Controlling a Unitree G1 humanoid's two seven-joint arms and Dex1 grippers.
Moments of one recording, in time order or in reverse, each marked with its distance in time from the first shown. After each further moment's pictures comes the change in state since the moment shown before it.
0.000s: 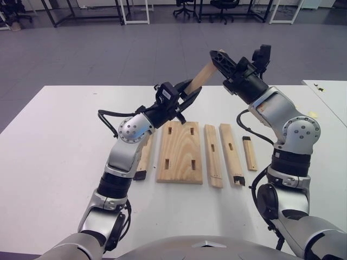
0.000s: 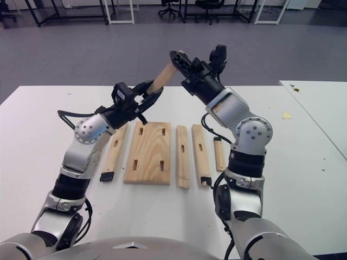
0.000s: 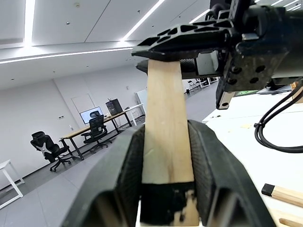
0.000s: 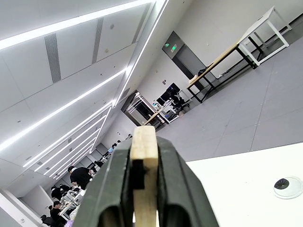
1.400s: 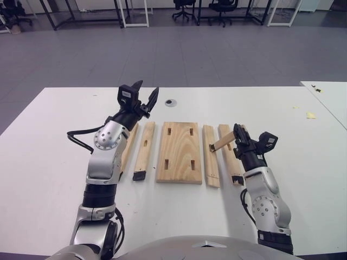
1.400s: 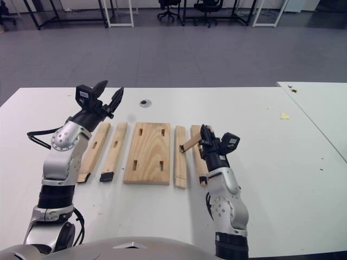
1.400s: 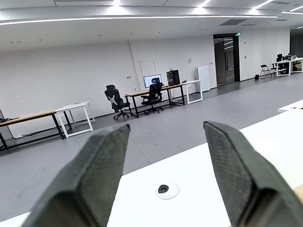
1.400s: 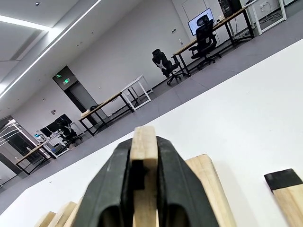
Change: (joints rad) left arm 0.123 0.028 0.219 -0.008 -0.019 0.099 0.185; right arm 0.774 0.217 0.165 -0.168 -0.773 -0.626 0.212
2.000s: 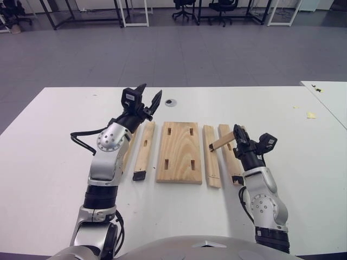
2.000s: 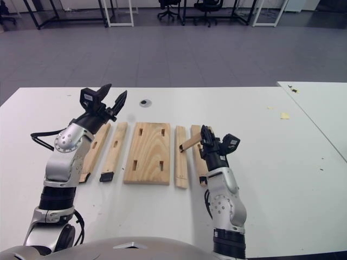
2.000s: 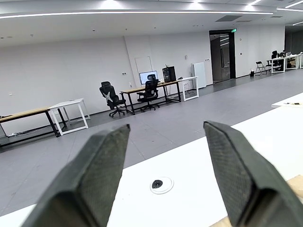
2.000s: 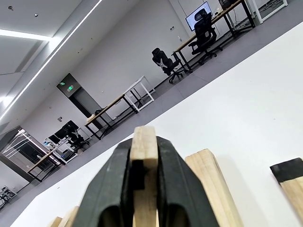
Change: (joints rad) left arm 0.013 -0.001 -0.023 0.004 0.000 0.000 0.000; right arm -0.028 0.032 -0.034 0.075 0.024 -0.016 0.046
